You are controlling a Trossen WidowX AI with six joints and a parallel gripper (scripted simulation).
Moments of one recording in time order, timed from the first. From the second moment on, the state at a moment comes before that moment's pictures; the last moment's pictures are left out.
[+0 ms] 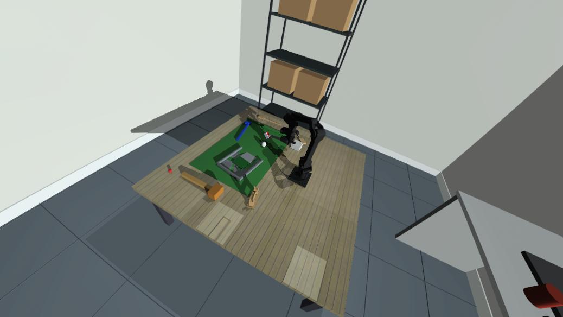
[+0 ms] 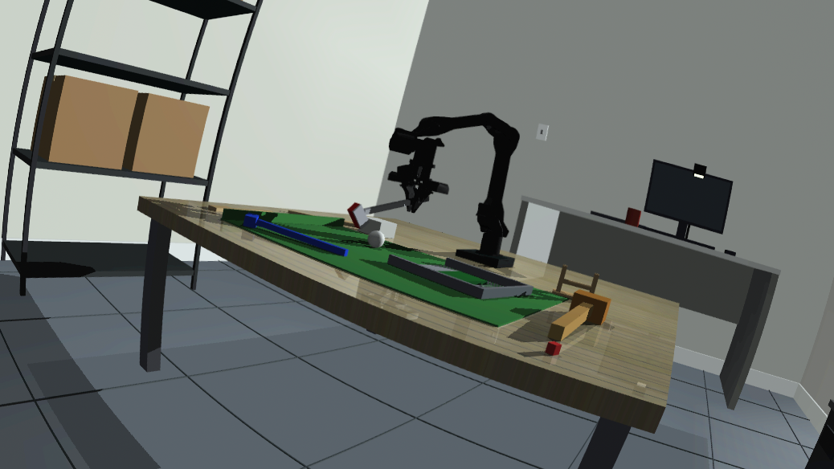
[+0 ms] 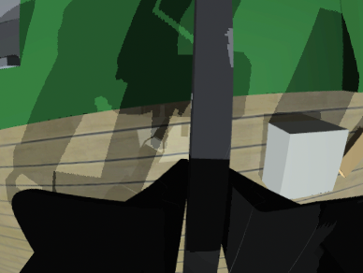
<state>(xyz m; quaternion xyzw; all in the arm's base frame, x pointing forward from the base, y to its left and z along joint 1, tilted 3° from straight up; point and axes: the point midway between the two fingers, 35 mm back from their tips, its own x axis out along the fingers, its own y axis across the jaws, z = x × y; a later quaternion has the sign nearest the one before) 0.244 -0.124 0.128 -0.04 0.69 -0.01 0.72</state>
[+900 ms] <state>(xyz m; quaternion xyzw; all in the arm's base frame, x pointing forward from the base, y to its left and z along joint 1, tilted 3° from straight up) 0.245 -0.126 0.099 -0.04 0.69 -0.01 0.72</state>
